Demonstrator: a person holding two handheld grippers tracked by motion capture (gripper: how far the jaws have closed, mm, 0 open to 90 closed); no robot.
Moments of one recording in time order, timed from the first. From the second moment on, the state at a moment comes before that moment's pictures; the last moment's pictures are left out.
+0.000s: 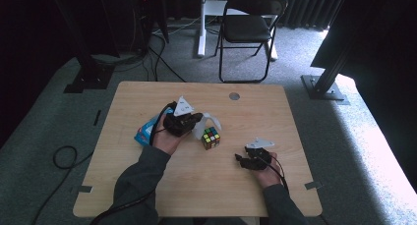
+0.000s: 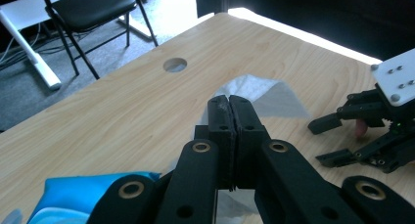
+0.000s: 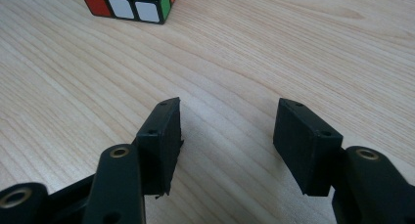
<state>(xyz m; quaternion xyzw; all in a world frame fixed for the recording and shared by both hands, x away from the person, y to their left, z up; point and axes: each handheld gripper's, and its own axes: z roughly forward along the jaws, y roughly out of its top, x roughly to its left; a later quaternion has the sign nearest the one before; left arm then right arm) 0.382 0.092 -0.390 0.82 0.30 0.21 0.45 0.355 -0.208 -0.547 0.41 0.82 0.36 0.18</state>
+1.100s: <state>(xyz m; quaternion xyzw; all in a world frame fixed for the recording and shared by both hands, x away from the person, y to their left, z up) 0.402 0.066 -0.469 0.86 0.31 0.17 0.36 0.355 -0.208 -0.547 0.41 0.82 0.36 0.18</state>
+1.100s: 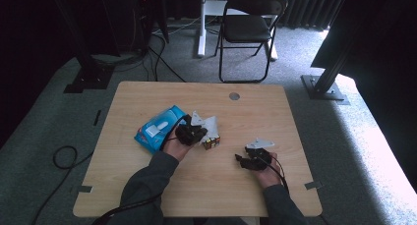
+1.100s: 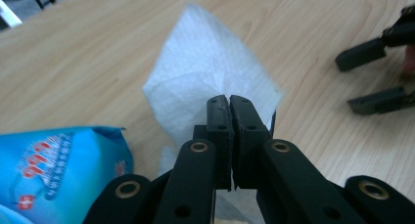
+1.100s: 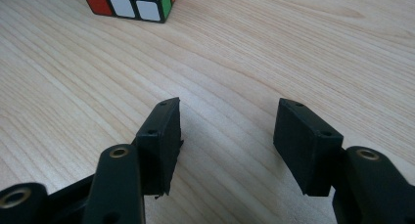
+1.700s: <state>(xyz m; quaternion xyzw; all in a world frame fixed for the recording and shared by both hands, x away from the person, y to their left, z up) 0.405 0.068 -0.483 0.87 0.31 0.16 0.34 0.355 -0.206 -0.545 0.41 0.82 0.36 0.18</state>
